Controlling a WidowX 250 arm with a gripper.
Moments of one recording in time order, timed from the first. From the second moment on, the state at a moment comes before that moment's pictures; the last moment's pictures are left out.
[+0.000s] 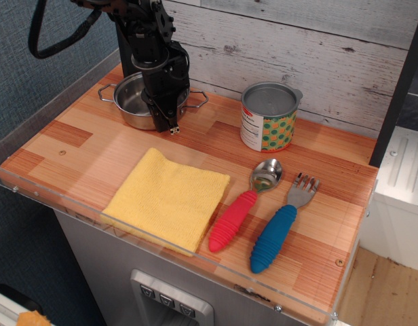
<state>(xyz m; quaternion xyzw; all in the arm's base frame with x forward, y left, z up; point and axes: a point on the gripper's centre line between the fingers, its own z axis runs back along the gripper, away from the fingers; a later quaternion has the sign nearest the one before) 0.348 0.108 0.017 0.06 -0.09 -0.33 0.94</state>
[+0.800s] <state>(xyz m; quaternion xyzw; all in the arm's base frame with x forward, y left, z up) 0.316 0.075 0.062 0.11 -0.11 -0.32 0.93</state>
